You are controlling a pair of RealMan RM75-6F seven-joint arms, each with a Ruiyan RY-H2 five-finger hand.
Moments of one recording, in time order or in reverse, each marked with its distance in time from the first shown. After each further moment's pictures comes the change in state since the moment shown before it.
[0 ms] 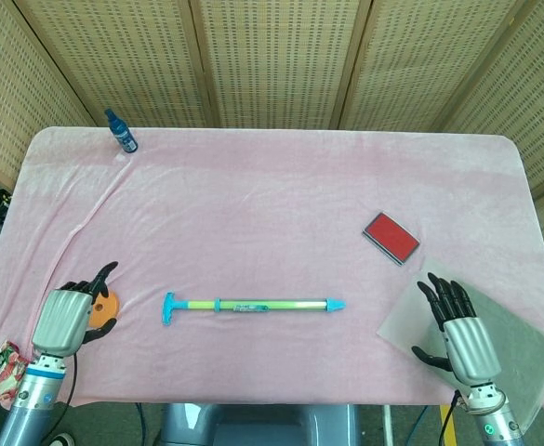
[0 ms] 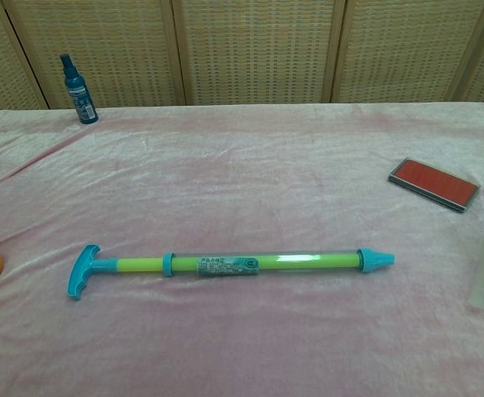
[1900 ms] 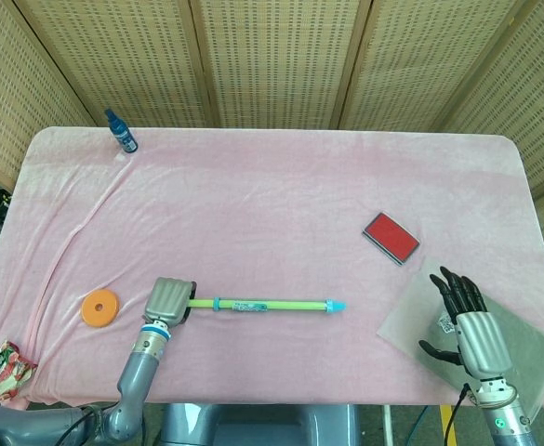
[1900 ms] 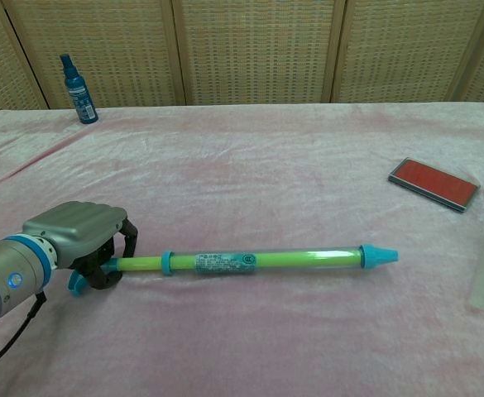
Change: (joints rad) left arm -0.406 -0.461 -0.091 0.242 -0.712 -0.241 0.528; right arm 0.006 0.034 0.023 -0.007 0.043 -0.015 0.093
